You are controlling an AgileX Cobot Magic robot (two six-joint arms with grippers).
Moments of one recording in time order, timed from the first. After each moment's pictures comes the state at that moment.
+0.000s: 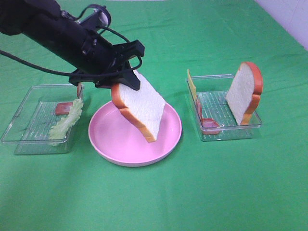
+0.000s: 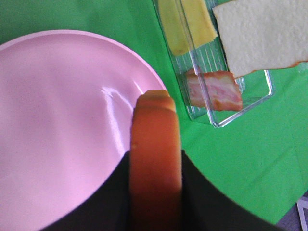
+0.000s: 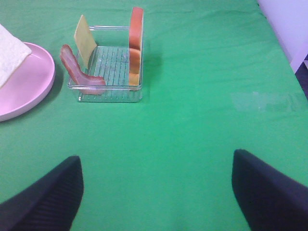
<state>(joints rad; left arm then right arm) -0.44 1.92 -1.32 -0.79 0.60 0.22 -0.07 -0.01 -0.51 0.14 1.07 -0.18</state>
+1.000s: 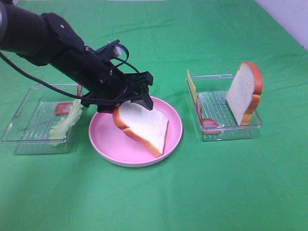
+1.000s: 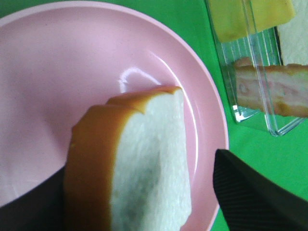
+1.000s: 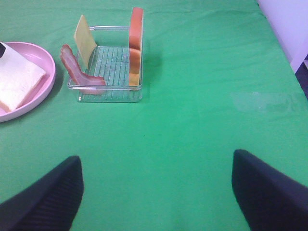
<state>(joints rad) -0.46 2.05 -1.32 -0.80 0.53 0.25 -0.07 -0.01 -0.51 0.14 1.07 -0.18</state>
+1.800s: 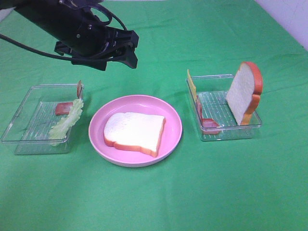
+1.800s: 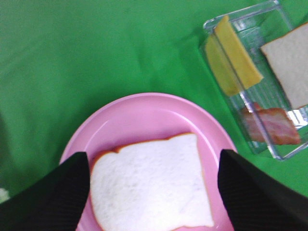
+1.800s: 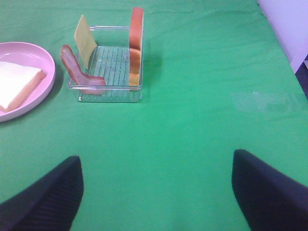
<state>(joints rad) -0.46 1.86 -1.39 -0.34 0.54 0.00 -0.07 -0.01 -0.51 0.14 1.07 -0.18</state>
